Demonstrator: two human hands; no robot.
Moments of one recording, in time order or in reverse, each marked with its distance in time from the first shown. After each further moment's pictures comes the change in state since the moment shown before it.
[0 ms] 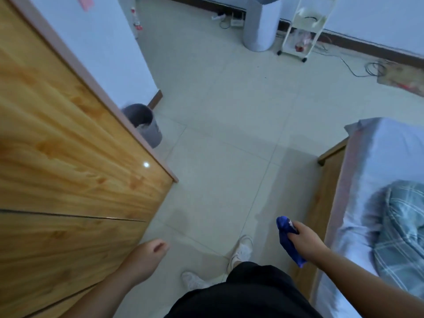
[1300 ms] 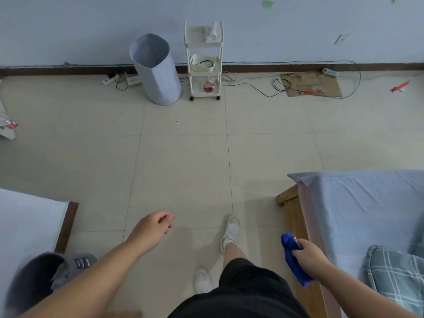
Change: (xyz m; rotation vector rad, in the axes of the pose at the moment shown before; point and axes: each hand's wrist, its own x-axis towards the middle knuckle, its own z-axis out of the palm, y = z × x) left_hand 0.401 0.602 -0.198 0.190 -0.074 0.409; right_hand 0.276 -0.081 -0.343 0.315 0.171 0.435
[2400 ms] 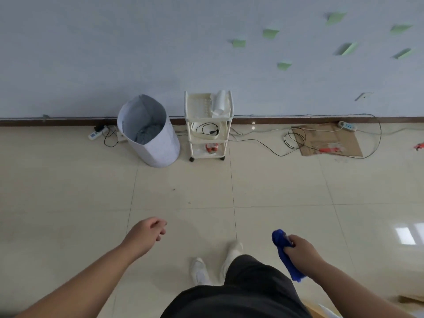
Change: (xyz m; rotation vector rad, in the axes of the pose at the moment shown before) left_hand 0.477 0.260 -0.286 -0.131 -0.002 -0.076; right_hand 0.275 -0.484 -0.302 -0.017 0.056 -0.084
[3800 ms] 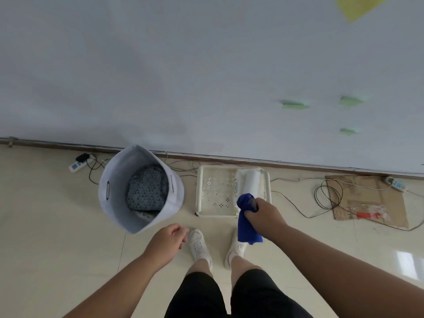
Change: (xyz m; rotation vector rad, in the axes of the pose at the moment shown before) left_hand 0.458 0.282 -0.158 -0.143 -0.125 -0.142; right_hand 0.415 -0.554 -0.193 -0.127 -0.032 -0.228
